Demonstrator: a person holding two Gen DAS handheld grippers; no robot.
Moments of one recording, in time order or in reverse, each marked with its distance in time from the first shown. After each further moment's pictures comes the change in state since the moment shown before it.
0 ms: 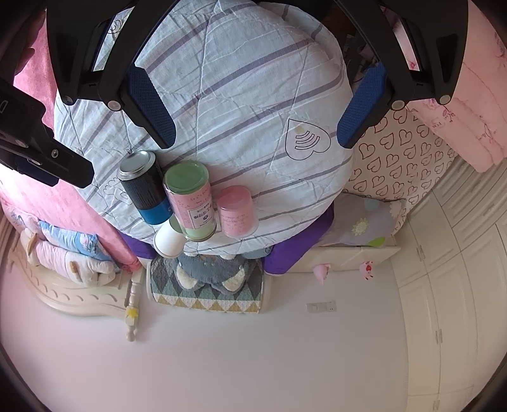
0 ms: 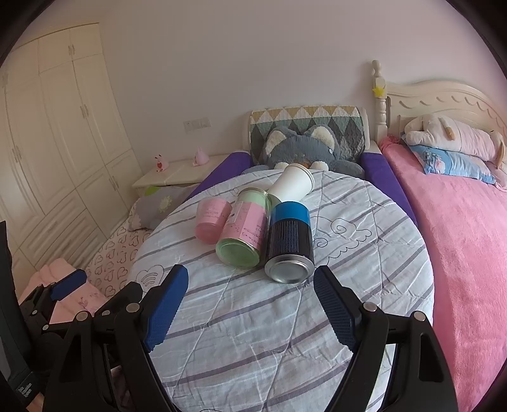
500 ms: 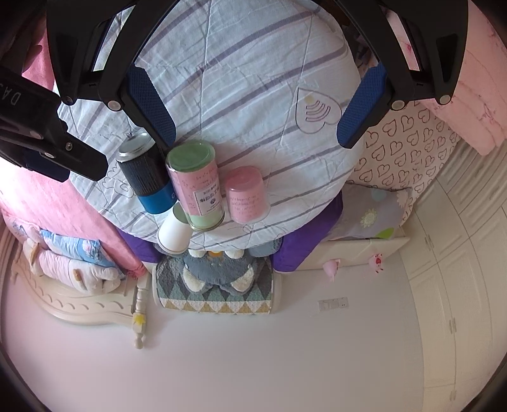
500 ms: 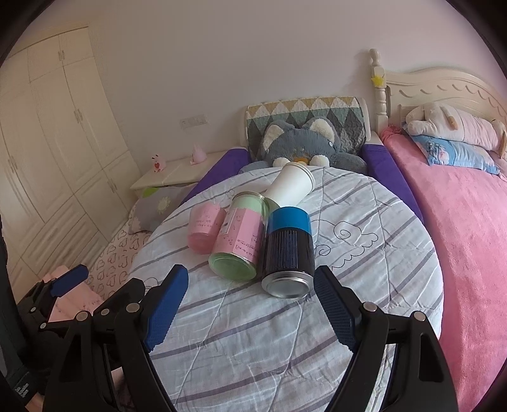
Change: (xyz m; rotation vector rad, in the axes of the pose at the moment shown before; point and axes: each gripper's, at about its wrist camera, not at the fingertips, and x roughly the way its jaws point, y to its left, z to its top) left arm 0.025 -0.016 0.034 0.064 0.009 -0.013; right arm 0.027 -0.011 0.024 0.046 0.037 0.012
